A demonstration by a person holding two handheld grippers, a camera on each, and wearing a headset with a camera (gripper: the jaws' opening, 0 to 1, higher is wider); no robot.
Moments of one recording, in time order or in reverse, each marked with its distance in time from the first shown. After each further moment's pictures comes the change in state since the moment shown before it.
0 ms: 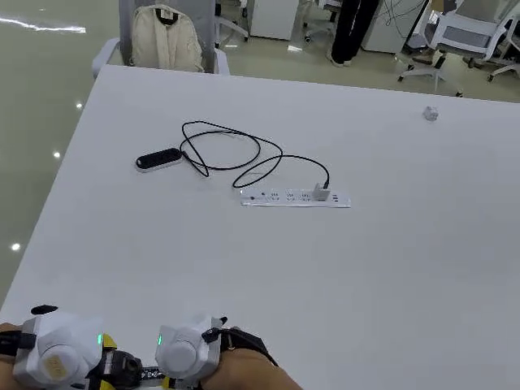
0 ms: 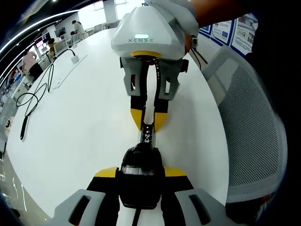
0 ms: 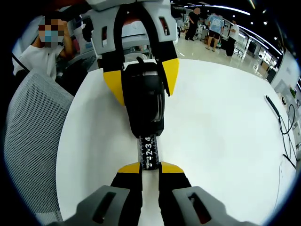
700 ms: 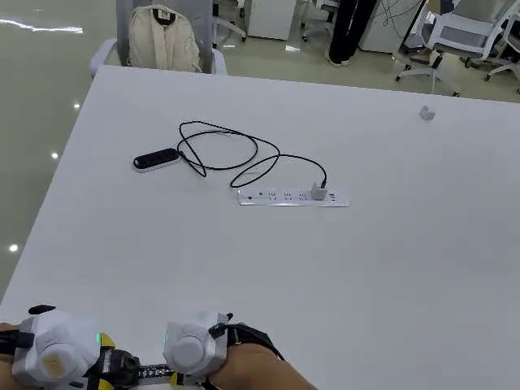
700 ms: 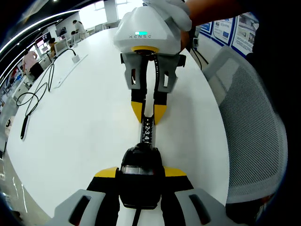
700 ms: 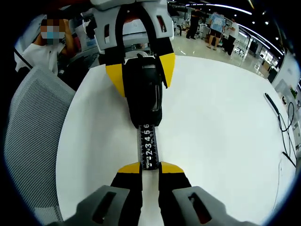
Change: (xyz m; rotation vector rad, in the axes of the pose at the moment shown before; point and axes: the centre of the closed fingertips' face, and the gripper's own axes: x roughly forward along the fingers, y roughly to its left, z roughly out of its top) left arm 0.001 0.001 0.001 -0.005 0.005 0.005; right arm -0.010 -0.003 -0.013 -0.009 0.018 0.008
